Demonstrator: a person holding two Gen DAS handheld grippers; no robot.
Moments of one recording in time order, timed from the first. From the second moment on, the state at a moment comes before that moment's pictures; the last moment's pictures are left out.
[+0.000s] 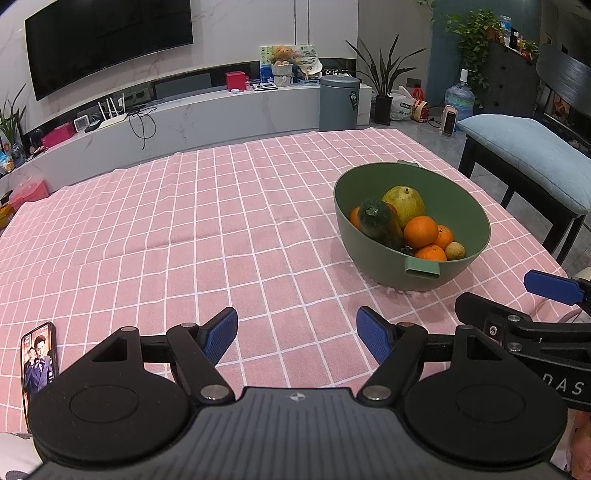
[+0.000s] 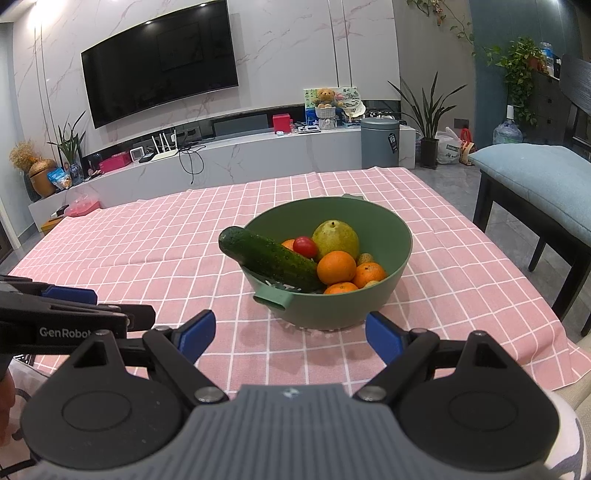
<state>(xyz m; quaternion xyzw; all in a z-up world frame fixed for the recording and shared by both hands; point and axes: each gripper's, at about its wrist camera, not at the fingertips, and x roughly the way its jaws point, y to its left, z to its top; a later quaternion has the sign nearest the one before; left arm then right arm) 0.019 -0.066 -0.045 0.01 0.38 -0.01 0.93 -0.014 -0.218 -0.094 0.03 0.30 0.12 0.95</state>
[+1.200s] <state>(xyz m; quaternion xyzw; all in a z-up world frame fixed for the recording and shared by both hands) 0.019 -0.065 -0.042 0.02 0.38 -0.01 0.92 -0.013 -0.217 -0.094 0.03 0.30 0.12 0.95</state>
